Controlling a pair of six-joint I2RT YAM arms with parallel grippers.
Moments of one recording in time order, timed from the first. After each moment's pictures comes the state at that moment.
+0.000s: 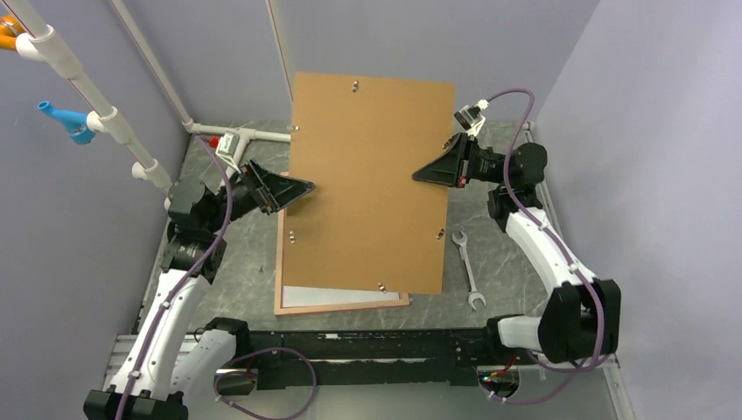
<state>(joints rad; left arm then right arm) -0.15 0.82 0.80 0.18 0.82 -1.05 0.13 1.31 0.94 0.92 -1.28 1.52</state>
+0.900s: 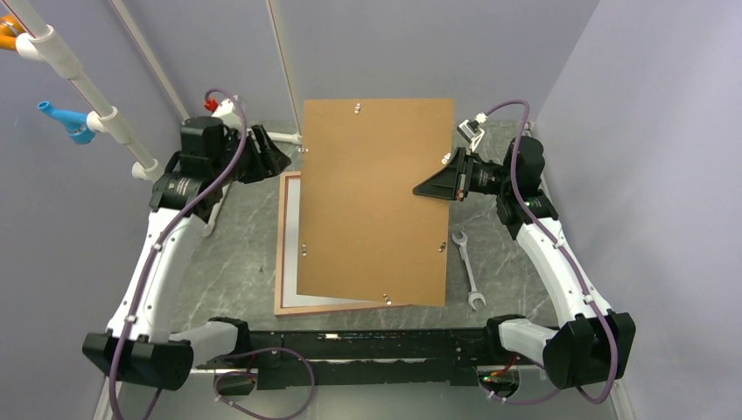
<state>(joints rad) -0.16 1.13 1.37 -0.67 0.24 -0.44 0.14 1.14 1.00 0.05 -1.21 0.89</state>
